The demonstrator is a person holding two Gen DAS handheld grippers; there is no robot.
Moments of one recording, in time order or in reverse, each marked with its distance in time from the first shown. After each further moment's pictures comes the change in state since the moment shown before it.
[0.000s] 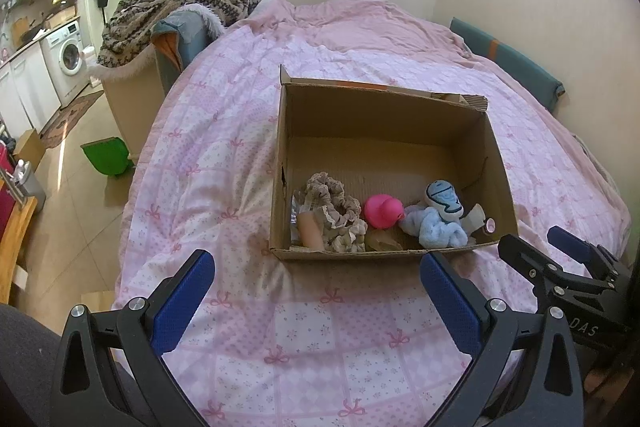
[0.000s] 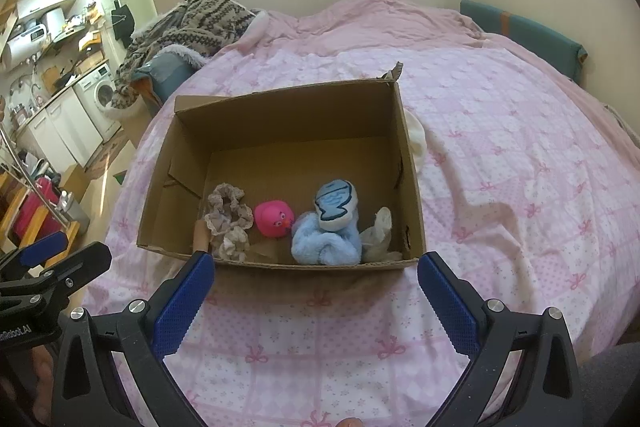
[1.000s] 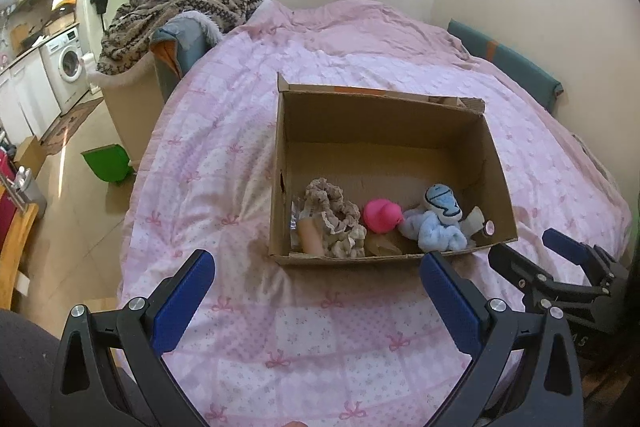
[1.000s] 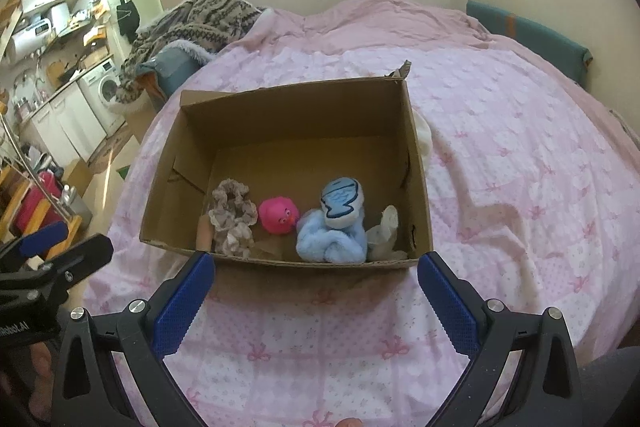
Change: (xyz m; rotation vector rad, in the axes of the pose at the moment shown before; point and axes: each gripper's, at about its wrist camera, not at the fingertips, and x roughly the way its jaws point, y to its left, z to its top) left arm -0.003 -0.003 0.002 0.008 -0.017 0.006; right arm 0.001 0.006 -0.002 -0.028 0.005 0.005
